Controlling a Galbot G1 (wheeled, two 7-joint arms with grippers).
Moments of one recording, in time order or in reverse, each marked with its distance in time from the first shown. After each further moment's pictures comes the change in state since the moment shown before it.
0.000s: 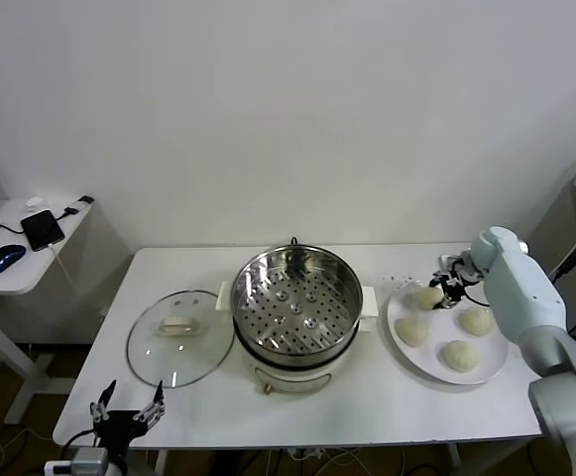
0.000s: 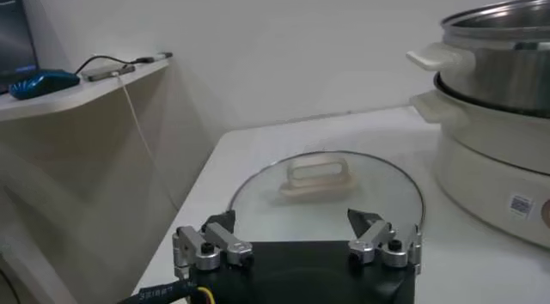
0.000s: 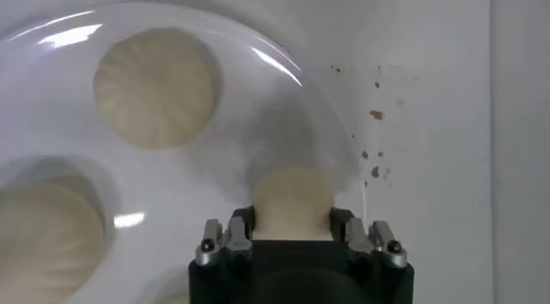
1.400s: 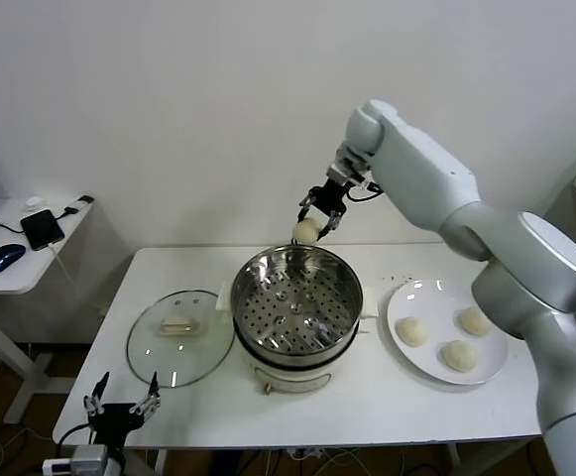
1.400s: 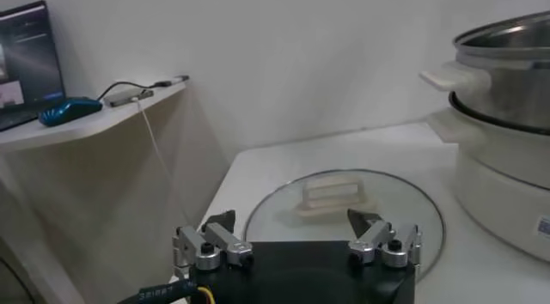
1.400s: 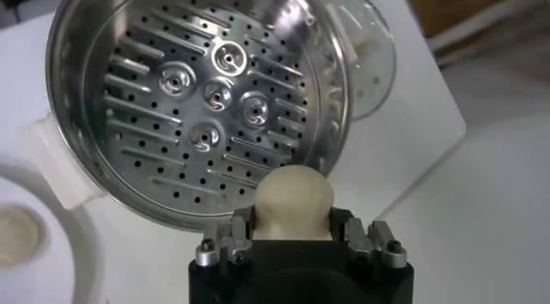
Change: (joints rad) left arm -0.011 -0.022 -0.011 -0.016 0.040 -0.032 -0.032; right arm 0.484 0.326 -0.760 0.103 0.657 0.489 -0.268
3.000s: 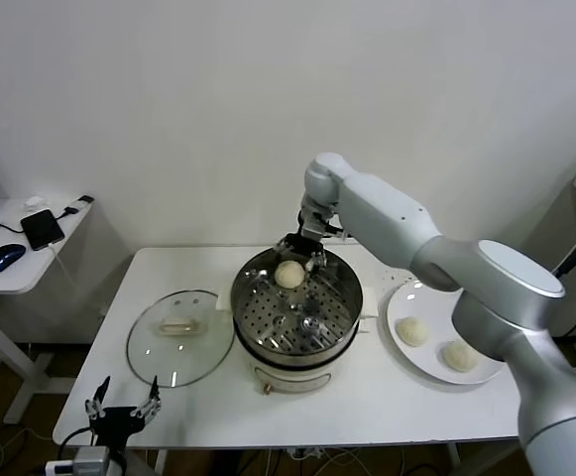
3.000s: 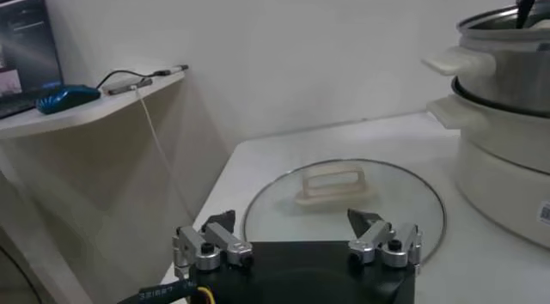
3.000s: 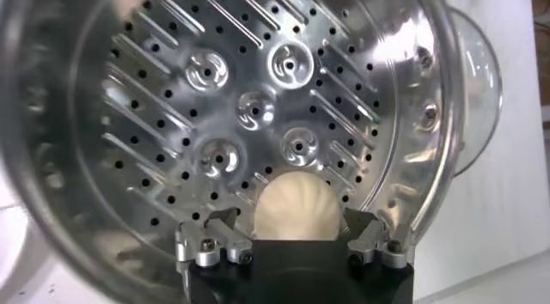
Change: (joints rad) left arm -0.005 0.000 0.003 0.025 -0.001 -0.002 -0.002; right arm -0.049 -0.028 -0.088 0.141 -0.040 0.077 0.031
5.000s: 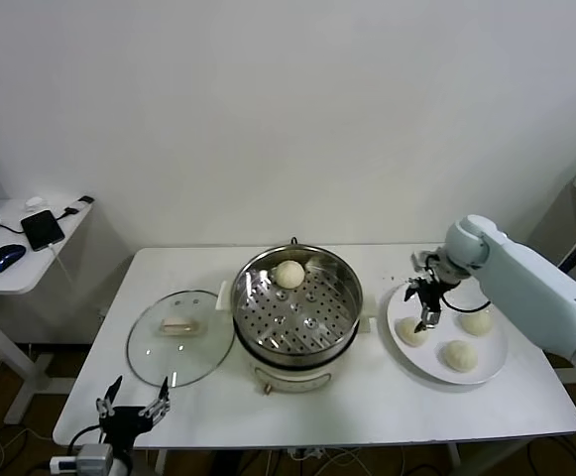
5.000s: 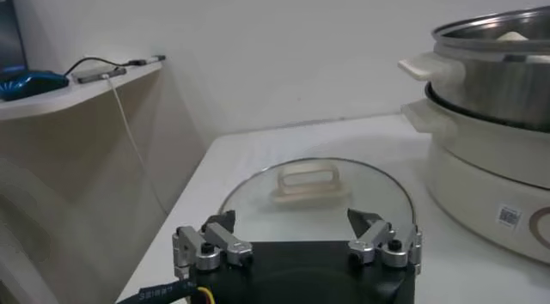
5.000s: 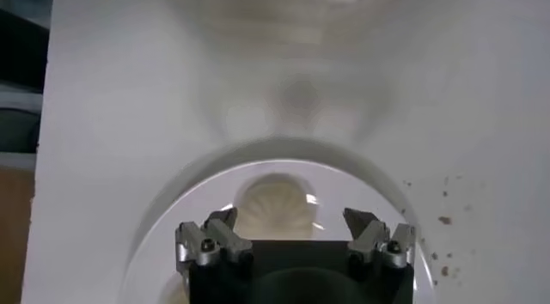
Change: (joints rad) left arm 0.003 0.021 0.019 -0.005 -0.051 0.035 0.036; right arm -0.442 -0.538 0.273 0.300 -0.036 -1.021 0.059
